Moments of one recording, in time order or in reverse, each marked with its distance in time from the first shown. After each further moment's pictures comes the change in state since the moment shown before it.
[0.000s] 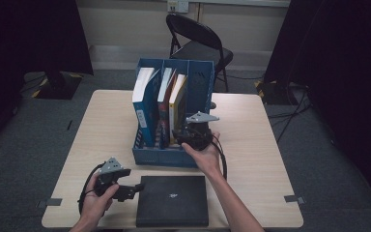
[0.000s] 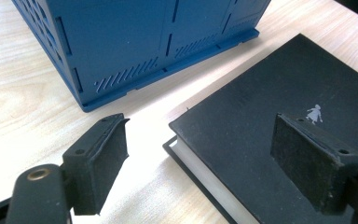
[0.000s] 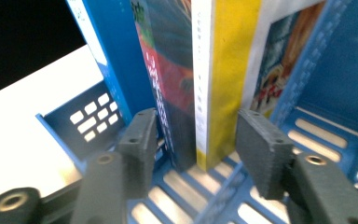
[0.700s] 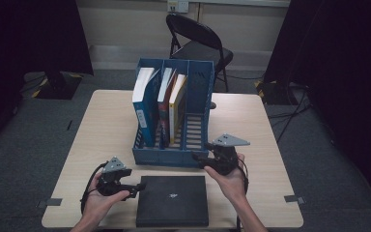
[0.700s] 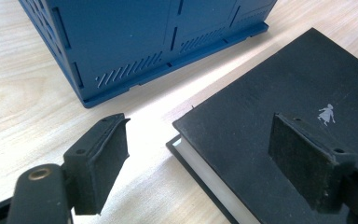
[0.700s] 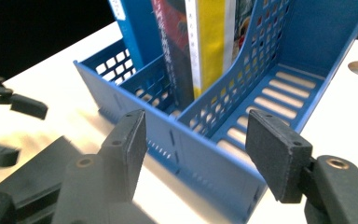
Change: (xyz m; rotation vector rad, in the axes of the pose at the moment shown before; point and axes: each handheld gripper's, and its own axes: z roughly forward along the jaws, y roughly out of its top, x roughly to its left) left arm -0.002 0.003 0.006 0.027 0.022 -0.012; right arm -0.003 -0.051 -0.082 -0.012 0.022 0.040
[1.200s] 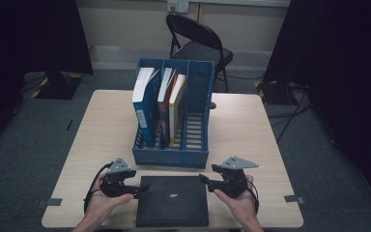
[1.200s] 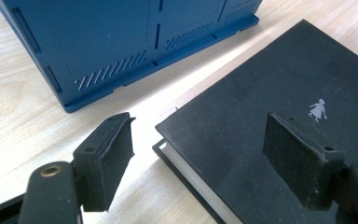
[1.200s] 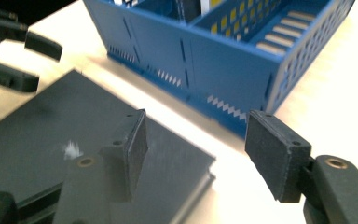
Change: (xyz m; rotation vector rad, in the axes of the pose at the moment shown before) left arm -0.007 0.002 0.007 0.027 -0.017 0.036; right arm 0.003 -0.057 -0.026 0.099 0.022 0.020
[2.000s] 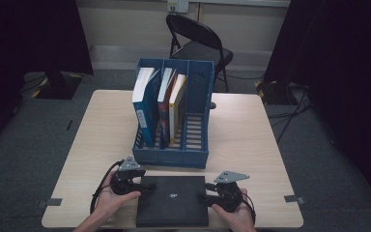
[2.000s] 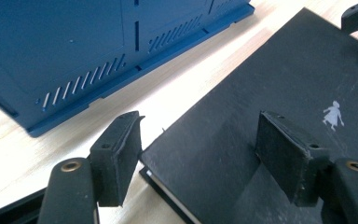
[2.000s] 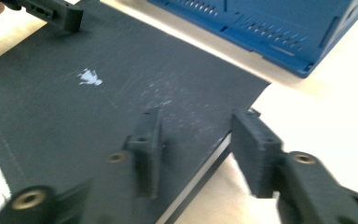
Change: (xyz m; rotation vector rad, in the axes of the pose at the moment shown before) left arm 0.003 0.006 0.029 0.022 -0.060 0.057; right arm 0.010 -0.036 0.015 0.119 0.075 -0.008
